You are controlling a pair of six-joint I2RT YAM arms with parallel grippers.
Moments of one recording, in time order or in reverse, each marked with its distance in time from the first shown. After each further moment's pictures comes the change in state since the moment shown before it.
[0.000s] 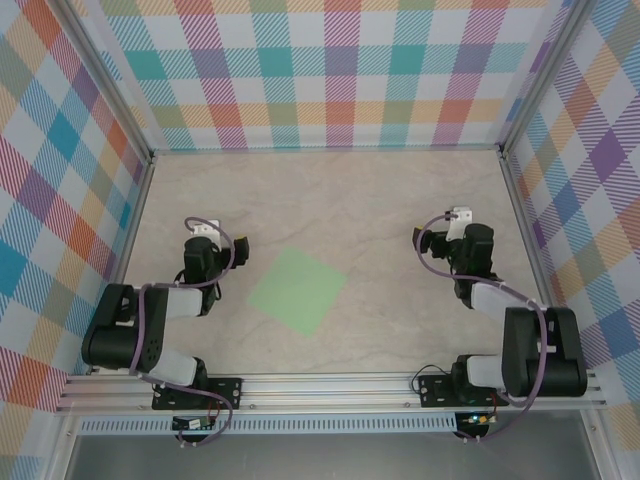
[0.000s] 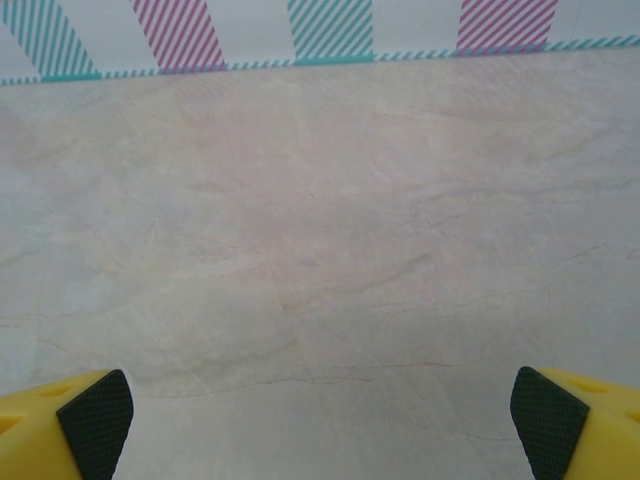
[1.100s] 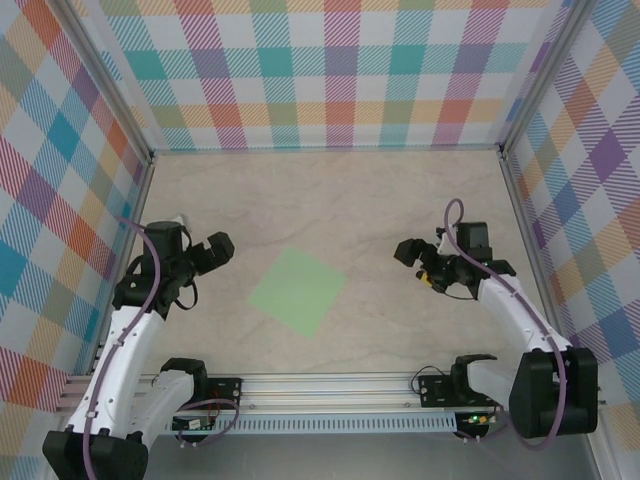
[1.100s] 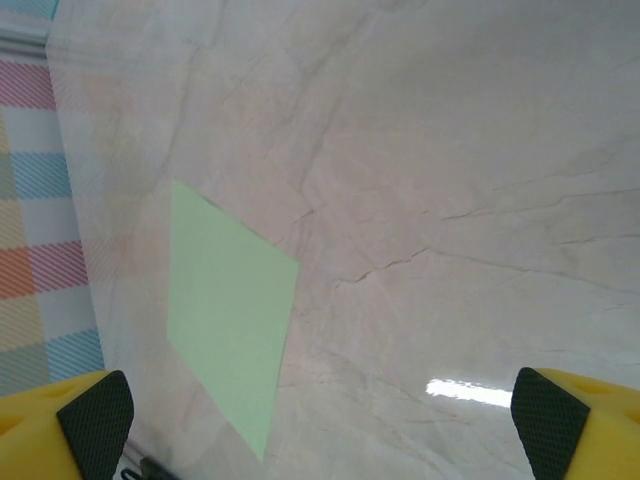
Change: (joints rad) left arm 0.005 -0.607 0.457 -1.406 0.148 -0.409; right arm 0.116 -0.153 0.224 -0.907 -0.418 0.597
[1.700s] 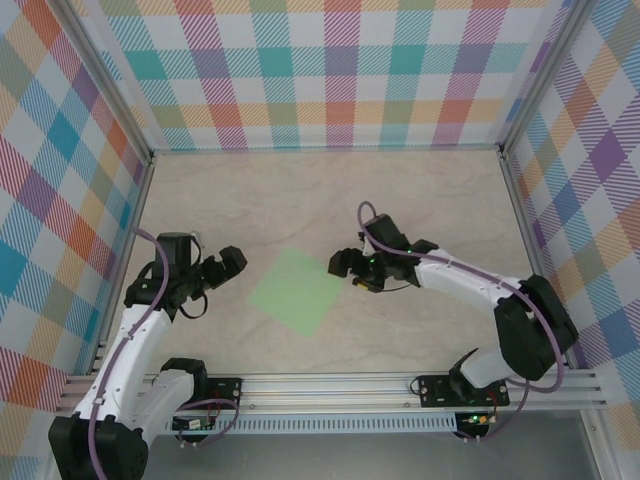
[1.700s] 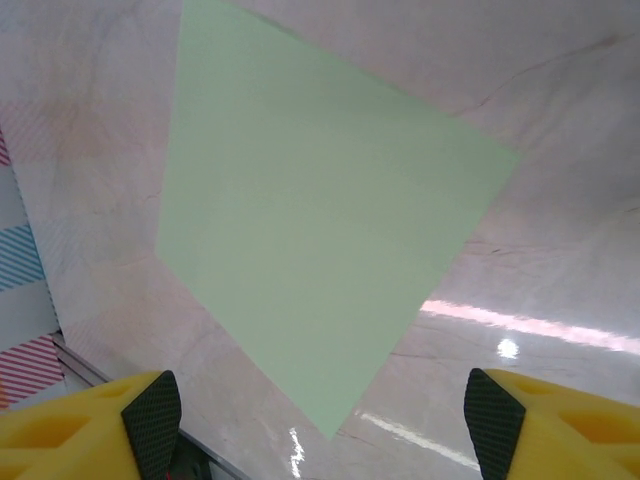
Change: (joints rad) left arm 0.000 0.017 -0.127 0.035 0.186 -0.117; right arm 0.603 0.358 0.256 0.076 0.262 0.294
